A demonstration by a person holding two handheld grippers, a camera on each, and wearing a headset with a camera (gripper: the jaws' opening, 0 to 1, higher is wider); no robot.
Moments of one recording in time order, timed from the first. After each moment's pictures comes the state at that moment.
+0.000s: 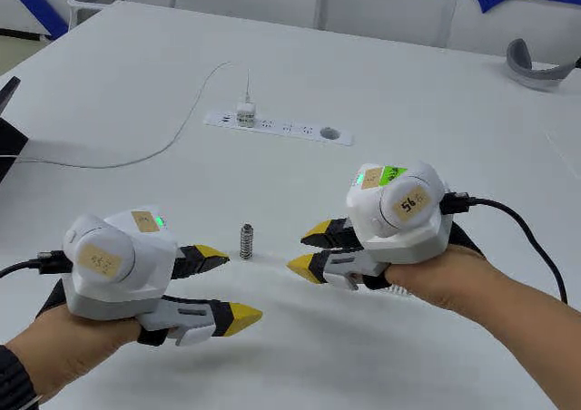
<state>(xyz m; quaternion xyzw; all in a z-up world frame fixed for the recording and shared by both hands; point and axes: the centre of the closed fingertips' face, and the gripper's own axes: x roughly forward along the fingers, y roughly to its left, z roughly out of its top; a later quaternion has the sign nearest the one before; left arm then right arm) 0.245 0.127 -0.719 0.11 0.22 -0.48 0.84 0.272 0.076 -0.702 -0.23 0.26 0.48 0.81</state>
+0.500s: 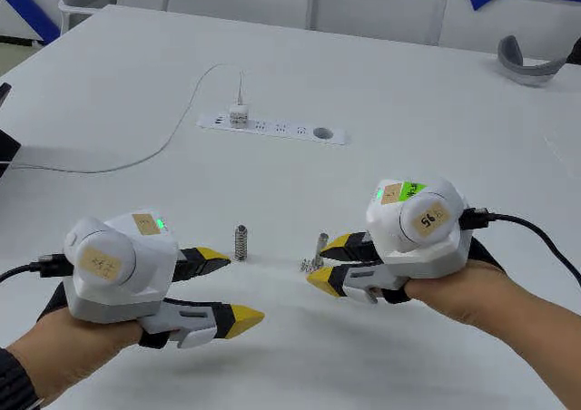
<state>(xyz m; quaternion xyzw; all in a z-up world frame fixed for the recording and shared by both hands) 0.243 0.121 -0.718 0.11 0.22 -0.49 0.83 0.268 0.045 -0.720 -0.22 0.28 0.45 0.82</state>
